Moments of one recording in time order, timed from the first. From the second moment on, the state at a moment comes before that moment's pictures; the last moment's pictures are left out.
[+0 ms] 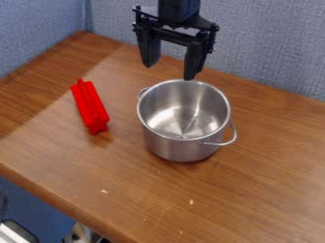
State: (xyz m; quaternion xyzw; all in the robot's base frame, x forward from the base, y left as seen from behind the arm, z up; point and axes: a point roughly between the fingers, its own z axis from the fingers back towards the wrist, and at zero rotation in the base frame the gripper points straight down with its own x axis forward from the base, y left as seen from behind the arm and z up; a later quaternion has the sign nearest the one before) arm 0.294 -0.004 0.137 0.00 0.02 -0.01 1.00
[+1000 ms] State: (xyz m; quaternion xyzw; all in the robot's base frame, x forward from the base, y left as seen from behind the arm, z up) arm 0.281 0.037 0.111 0.00 0.06 0.09 0.99
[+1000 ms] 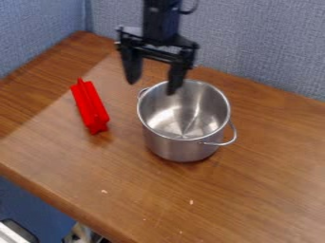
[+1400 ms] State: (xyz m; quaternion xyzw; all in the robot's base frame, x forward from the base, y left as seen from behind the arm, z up) arm 0.269 0.081 0.098 0.01 0.05 0.24 0.97
